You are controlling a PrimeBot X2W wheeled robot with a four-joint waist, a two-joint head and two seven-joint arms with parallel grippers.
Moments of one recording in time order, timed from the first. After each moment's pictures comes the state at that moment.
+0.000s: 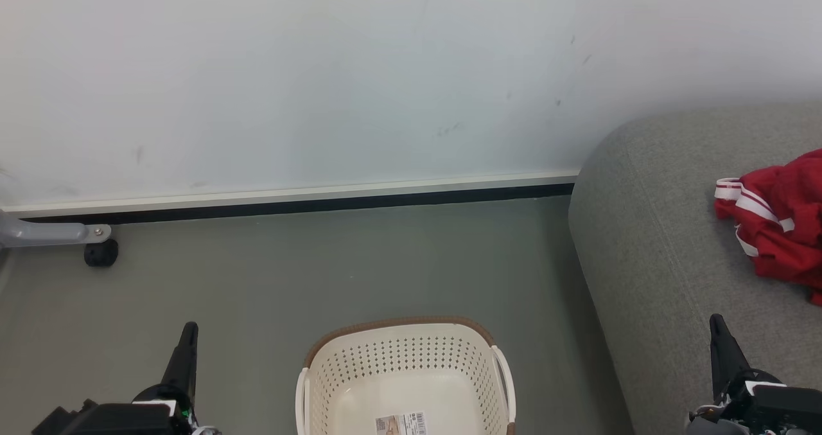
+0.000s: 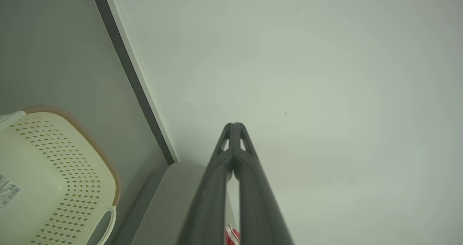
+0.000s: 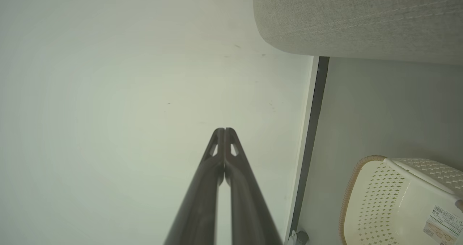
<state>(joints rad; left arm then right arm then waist) -0.08 0.04 0.09 0.29 -1.60 -0.12 0.11 -0.10 -0.04 -0.13 0.30 1.60 0.12 0.11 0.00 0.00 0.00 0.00</state>
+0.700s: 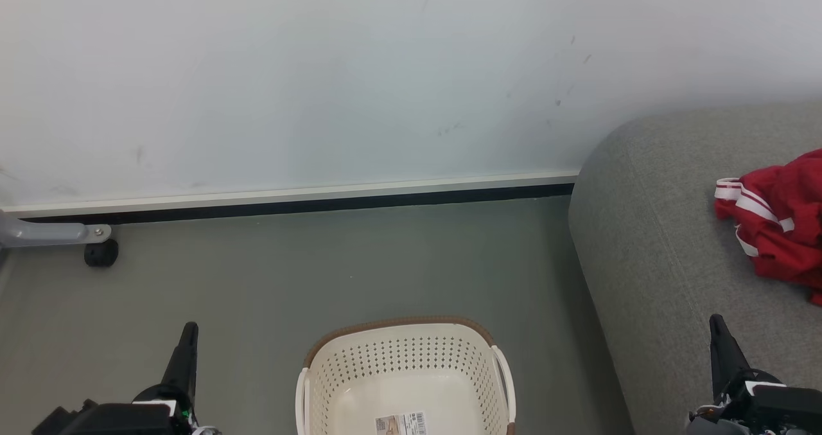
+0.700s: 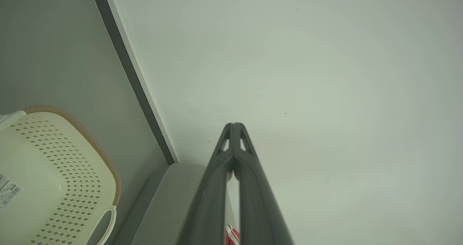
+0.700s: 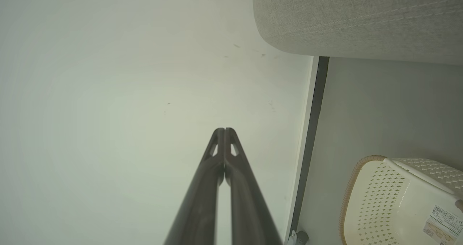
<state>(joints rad) -0.08 0.04 0.09 0.30 -1.60 -0.12 0.11 -0.10 -0.04 -0.13 0.30 1.60 0.12 0.11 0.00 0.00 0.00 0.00</state>
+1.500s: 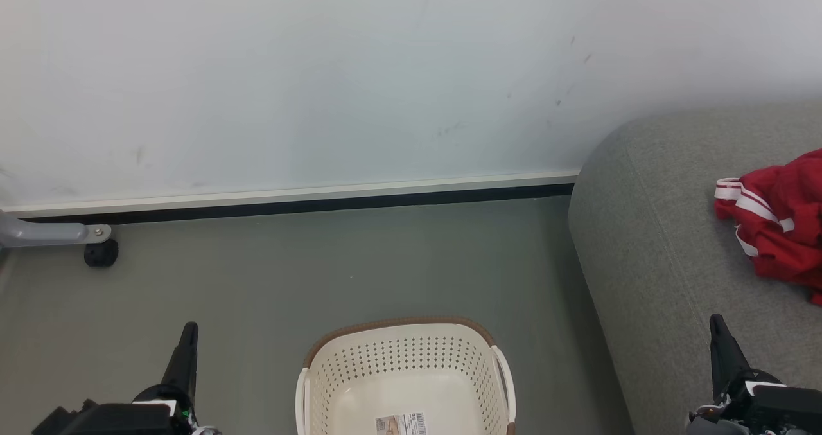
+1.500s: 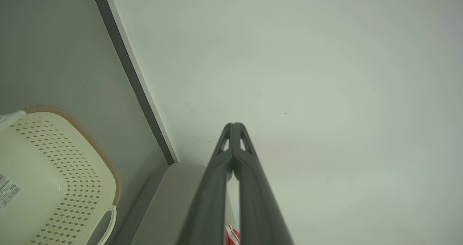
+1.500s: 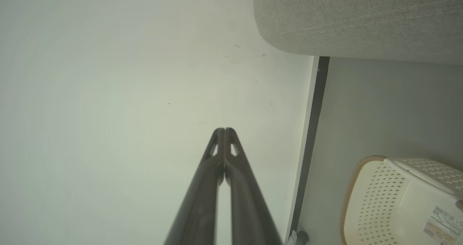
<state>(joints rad) -0.08 0.04 0.09 0.30 -1.60 -0.12 0.11 -0.10 -0.04 -0.13 0.30 1.60 0.12 0.11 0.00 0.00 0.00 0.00</state>
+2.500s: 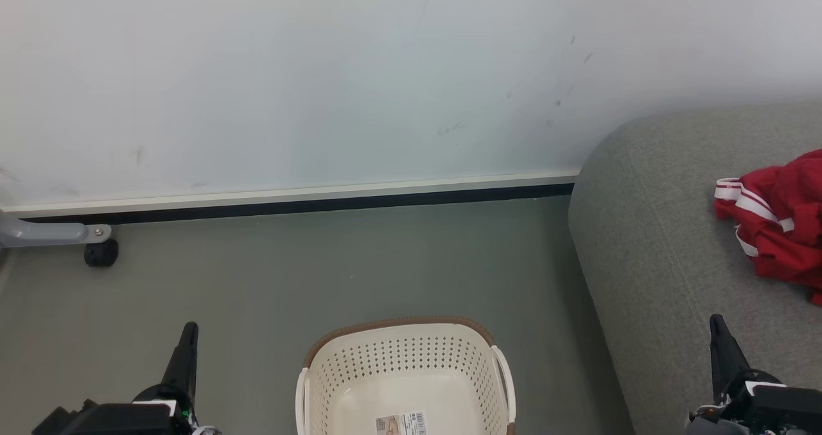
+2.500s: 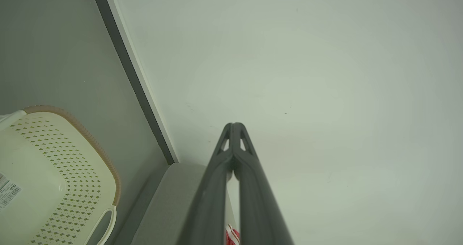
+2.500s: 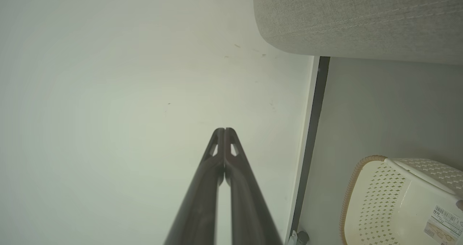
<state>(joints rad) -0.08 0.04 0.09 0.30 -1.60 -0.12 0.11 -0.10 -0.04 -0.13 0.30 1.60 0.12 0.11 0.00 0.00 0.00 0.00</state>
